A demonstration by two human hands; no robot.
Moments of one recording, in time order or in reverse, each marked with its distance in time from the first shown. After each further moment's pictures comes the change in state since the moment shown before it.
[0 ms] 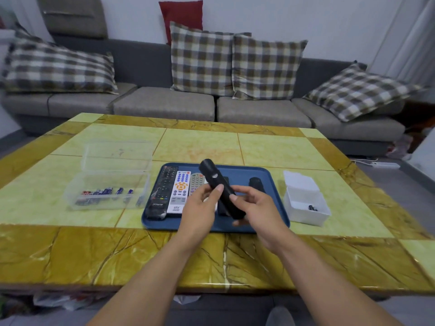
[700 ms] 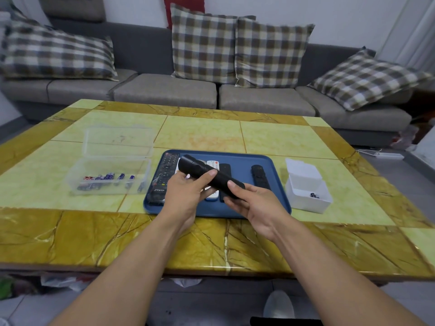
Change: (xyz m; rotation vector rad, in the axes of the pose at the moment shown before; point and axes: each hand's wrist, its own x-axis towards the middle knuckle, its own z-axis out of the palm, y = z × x) left_hand 0.003 0.012 -0.021 -0.509 0.029 -0.106; right_hand -0.003 0.005 0.002 0.404 -0.038 0.257
